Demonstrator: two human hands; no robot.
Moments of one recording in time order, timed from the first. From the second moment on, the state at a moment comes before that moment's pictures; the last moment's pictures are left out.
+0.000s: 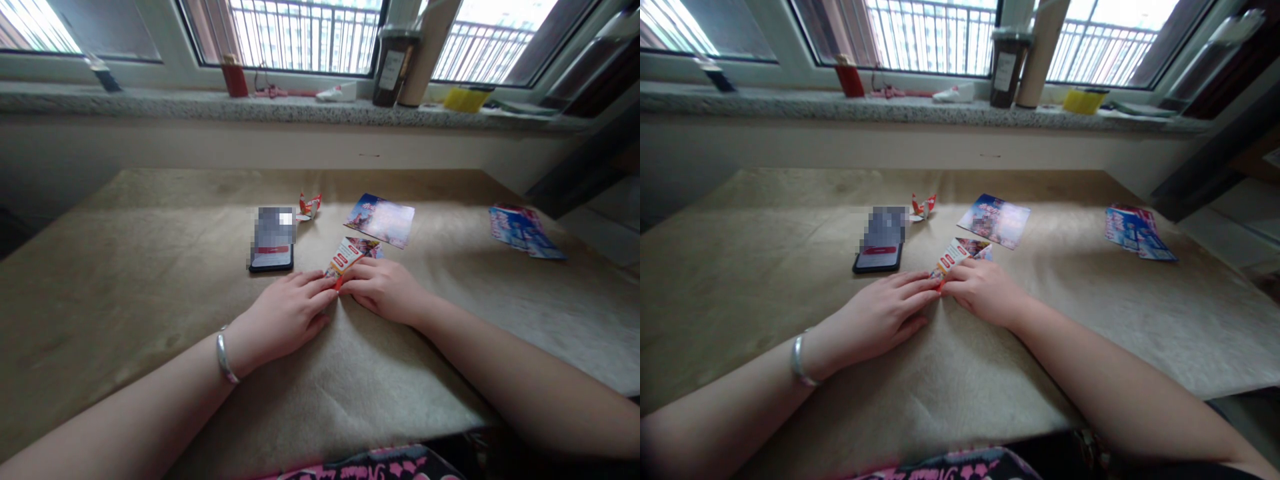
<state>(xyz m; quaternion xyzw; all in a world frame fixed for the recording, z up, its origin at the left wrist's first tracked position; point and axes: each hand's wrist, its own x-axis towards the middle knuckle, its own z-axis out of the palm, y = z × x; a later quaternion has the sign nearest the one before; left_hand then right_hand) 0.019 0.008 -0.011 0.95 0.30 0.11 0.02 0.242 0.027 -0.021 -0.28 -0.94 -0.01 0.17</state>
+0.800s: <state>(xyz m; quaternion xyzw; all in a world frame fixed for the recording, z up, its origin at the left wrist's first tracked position) 0.018 0.007 -0.008 0.95 0.30 0.10 0.04 0.259 0.028 -0.010 -0.32 -0.94 -0.04 0.13</state>
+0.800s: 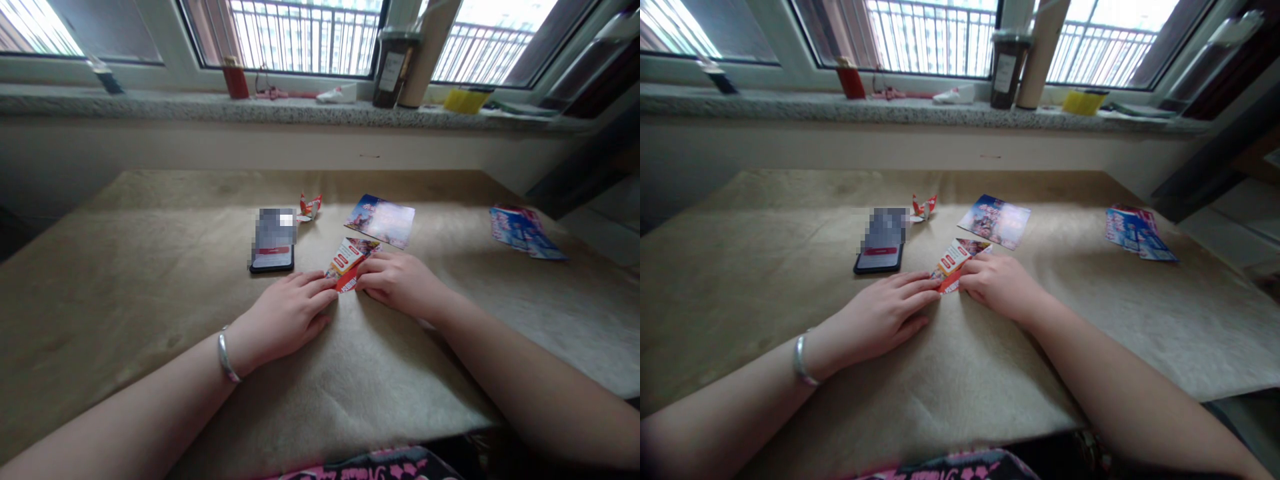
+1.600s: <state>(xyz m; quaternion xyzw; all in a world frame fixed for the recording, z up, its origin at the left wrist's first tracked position) 0.016 0.011 -0.004 0.95 0.29 0.13 0.03 0.256 0.027 -0.011 -0.31 -0.94 -0.05 0.13</state>
